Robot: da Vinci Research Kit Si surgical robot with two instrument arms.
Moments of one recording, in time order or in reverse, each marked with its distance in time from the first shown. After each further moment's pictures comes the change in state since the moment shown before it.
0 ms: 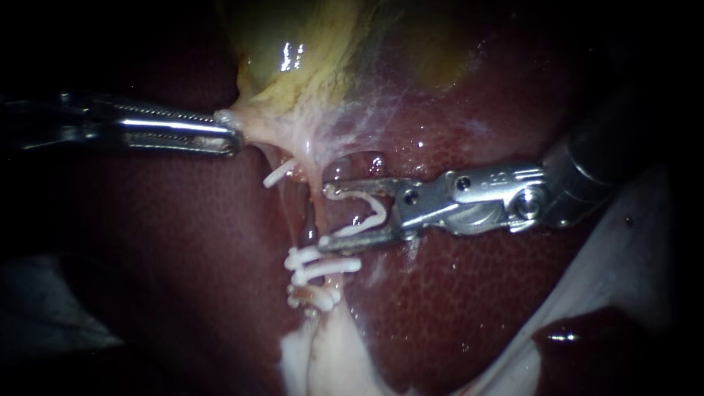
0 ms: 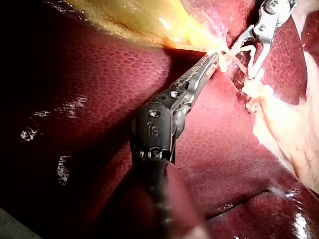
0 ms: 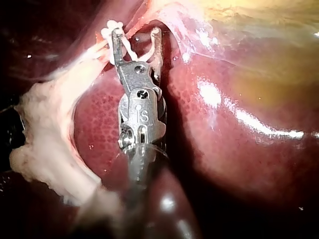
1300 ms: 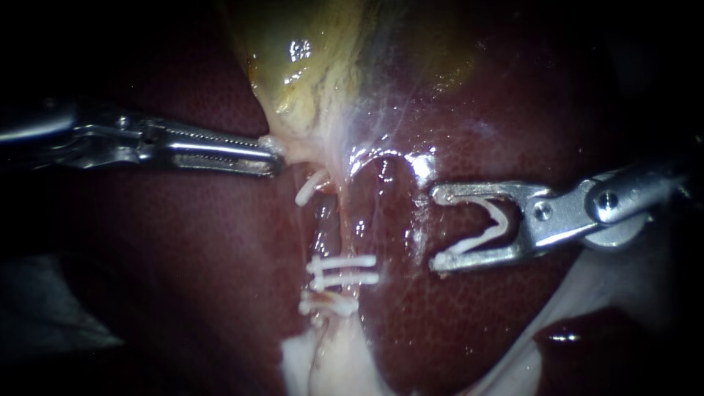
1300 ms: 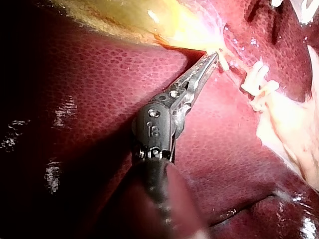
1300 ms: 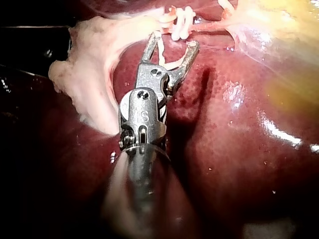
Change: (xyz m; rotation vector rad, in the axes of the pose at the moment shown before) right arm 0.004 -0.008 -0.016 -0.106 -0.095 -0.272; left arm -0.004 -0.002 0.005 -0.014 -0.021 0.015
